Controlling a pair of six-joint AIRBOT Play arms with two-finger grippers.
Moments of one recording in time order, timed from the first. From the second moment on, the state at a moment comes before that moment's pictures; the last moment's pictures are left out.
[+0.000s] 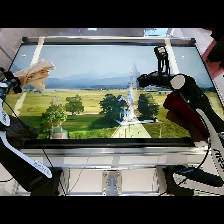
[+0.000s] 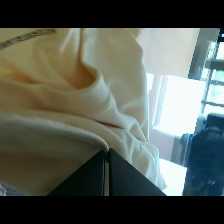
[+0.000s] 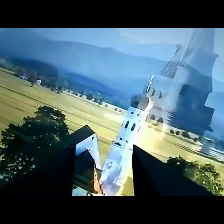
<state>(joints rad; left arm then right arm) 0.55 -2.08 1.78 0.88 -0.34 -2.20 0.20 -1.30 1.20 -1.13 0.63 1.15</state>
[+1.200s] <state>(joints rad) -0.51 -2.07 2.04 0.53 -1.24 -1.28 -0.06 -1.14 1.30 -1.33 0.54 1.15</state>
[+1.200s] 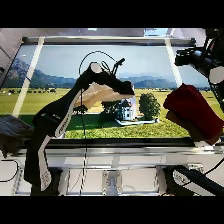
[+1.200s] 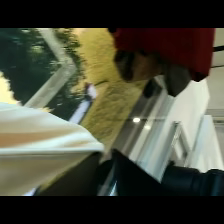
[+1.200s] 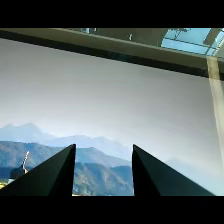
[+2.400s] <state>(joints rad) -0.16 -1.93 1.96 1.04 -1.57 -1.36 0.05 -1.41 1.07 -0.92 0.88 1.25</state>
